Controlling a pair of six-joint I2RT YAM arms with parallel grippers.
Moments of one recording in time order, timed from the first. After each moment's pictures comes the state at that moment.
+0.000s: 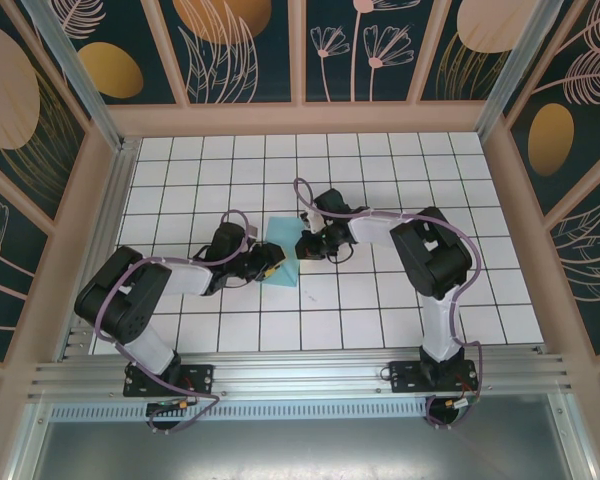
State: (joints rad) left arm -0.51 1.65 0.55 0.41 0.51 -1.15; right arm 0.61 2.00 1.18 -0.30 -0.56 0.43
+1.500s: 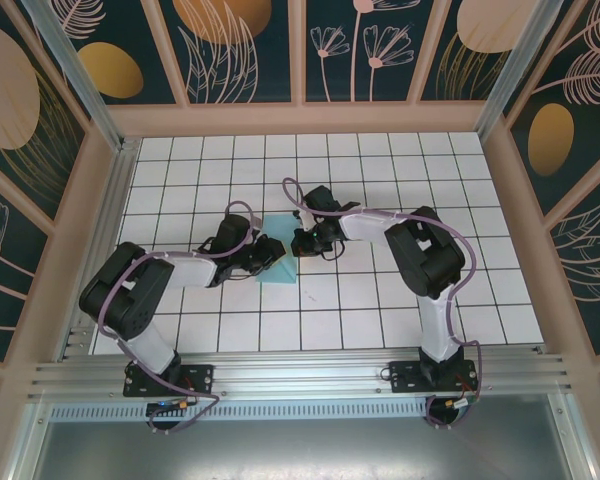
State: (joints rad) left arm -0.52 1.69 0.64 0.36 0.47 -1.10; right arm 0.65 2.03 1.28 -0.38 -0.44 0.38
